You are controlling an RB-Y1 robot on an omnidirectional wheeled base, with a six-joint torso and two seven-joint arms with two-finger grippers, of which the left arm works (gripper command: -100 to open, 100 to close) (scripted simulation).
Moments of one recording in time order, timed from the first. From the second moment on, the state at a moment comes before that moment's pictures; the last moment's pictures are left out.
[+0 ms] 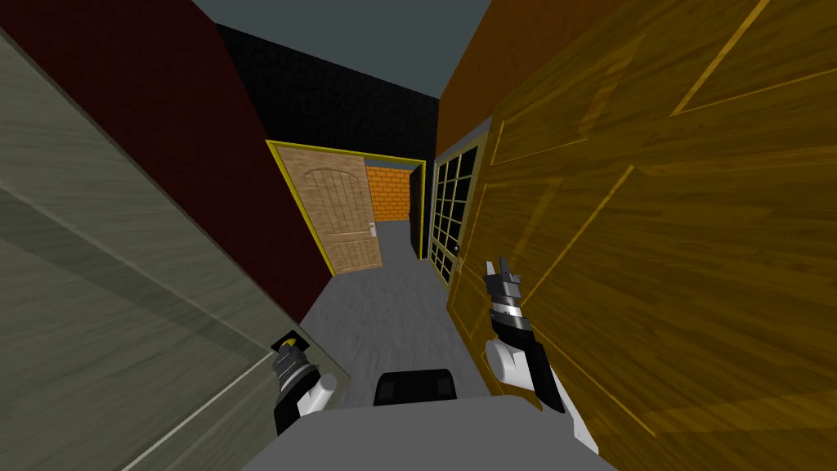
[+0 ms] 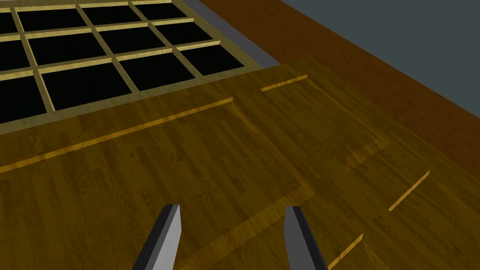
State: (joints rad) arm 0.03 0.01 0.59 -0.84 0.57 -0.86 -0.40
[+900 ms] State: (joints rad) arm 0.02 0.00 0.61 -0.86 0.60 -0.84 -0.43
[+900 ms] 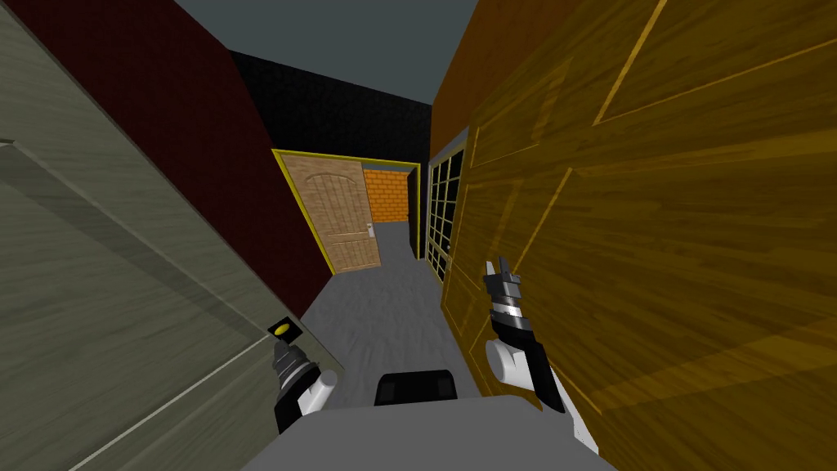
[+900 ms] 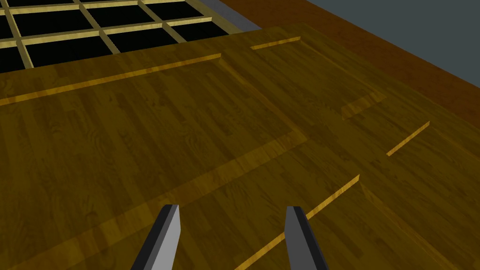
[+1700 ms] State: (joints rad) arm 0.03 0.02 0.61 -0.80 0.59 -0.90 -0.40
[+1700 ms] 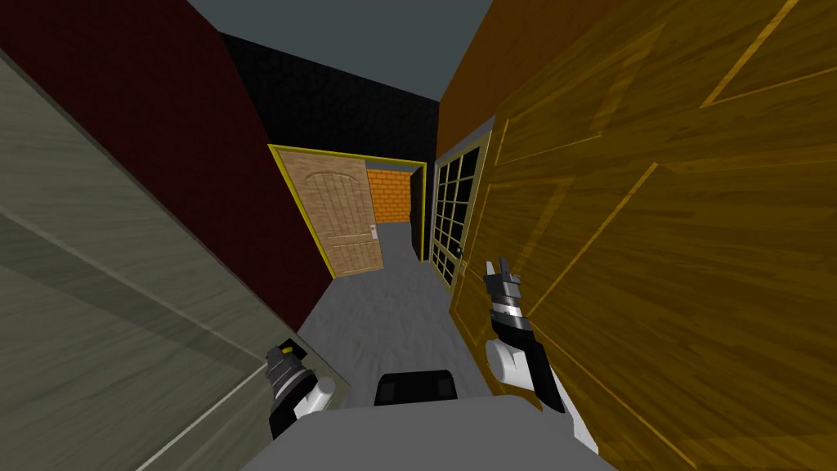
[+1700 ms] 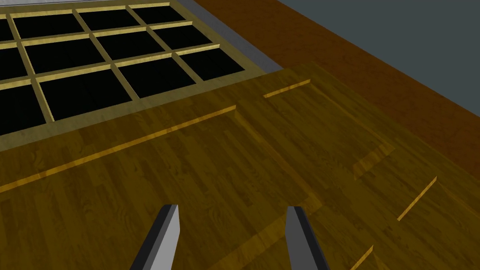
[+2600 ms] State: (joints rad) arm 0.03 0.02 0.62 -0.80 0.61 -0.88 -0.42
